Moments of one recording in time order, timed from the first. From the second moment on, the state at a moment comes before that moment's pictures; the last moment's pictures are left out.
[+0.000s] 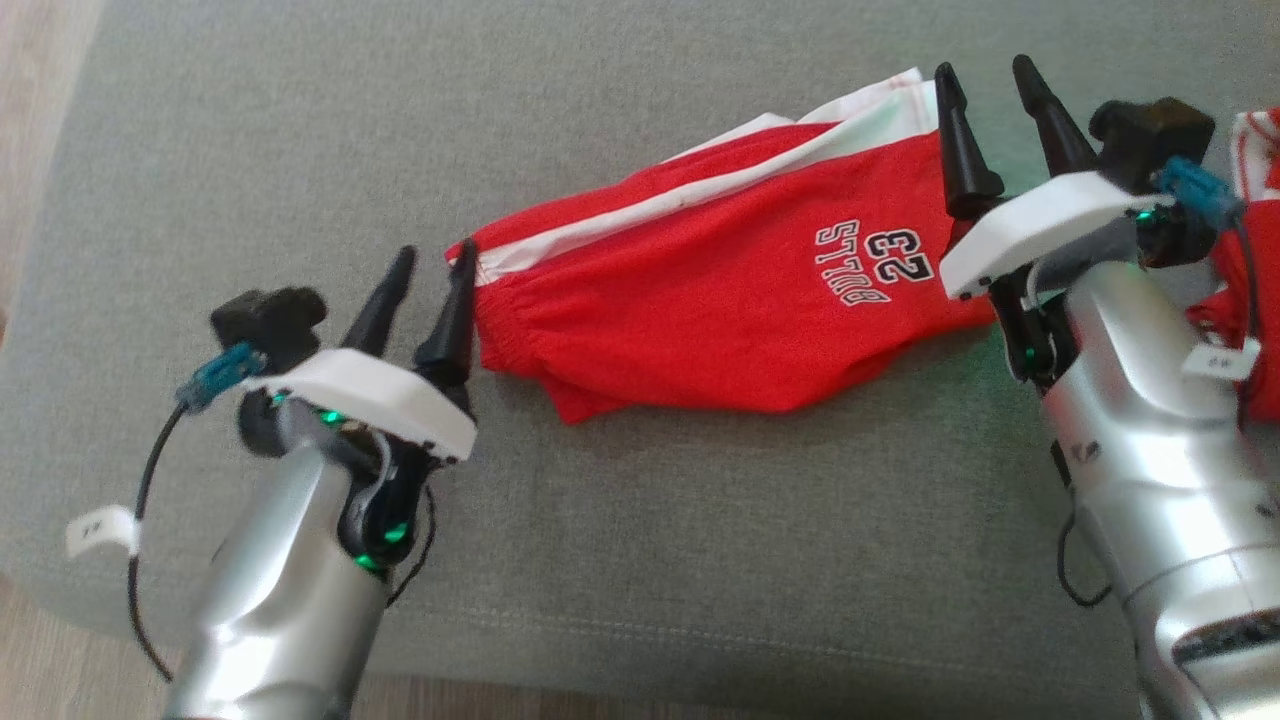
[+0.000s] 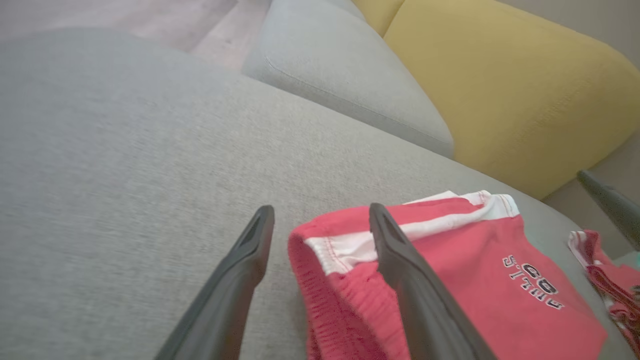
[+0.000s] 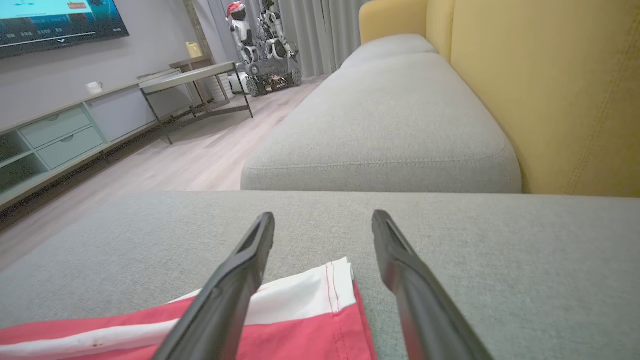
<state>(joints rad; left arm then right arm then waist) -0.47 0.11 -0.37 0.51 -0.66 -0.07 -0.18 -0.82 -0.14 0.27 0.88 0.36 0.13 -0.23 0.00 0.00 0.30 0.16</state>
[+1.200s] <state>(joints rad) -0.09 0.22 -0.32 0.17 -0.39 0.12 -0.25 -0.09 -0.05 0.03 0.10 0.12 0.13 -0.03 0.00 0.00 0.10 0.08</state>
